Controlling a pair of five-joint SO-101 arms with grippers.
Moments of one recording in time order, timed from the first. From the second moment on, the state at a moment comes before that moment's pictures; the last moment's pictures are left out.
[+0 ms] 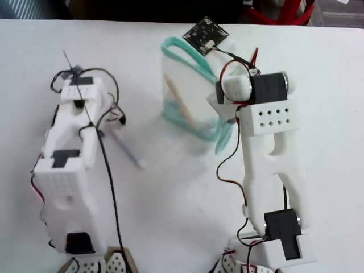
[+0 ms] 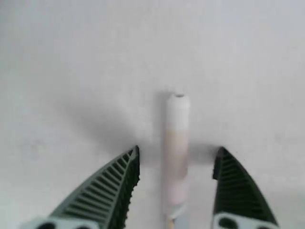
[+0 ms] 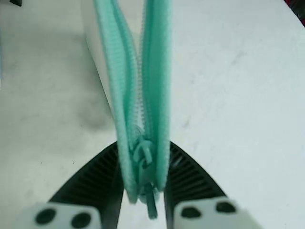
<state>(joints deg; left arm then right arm) -9.5 35.5 -9.6 74.1 35.4 -13.2 -4.4 -16.6 91.0 34.5</state>
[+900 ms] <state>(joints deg) -2.4 12.2 -52.7 95.6 18.5 -13.4 -4.5 -12.6 90.5 23.4</state>
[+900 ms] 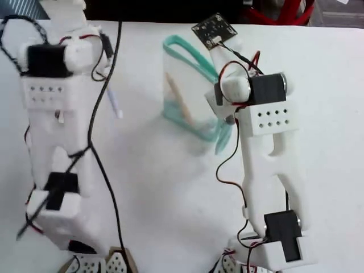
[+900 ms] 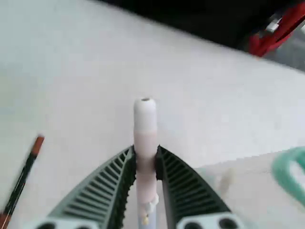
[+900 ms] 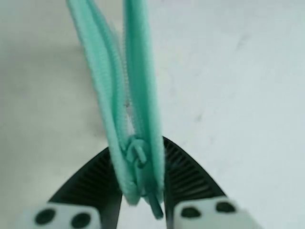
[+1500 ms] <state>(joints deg) 11.8 7.6 -53.6 53.0 13.3 -13.5 -4.6 -9.5 88.4 22.8</state>
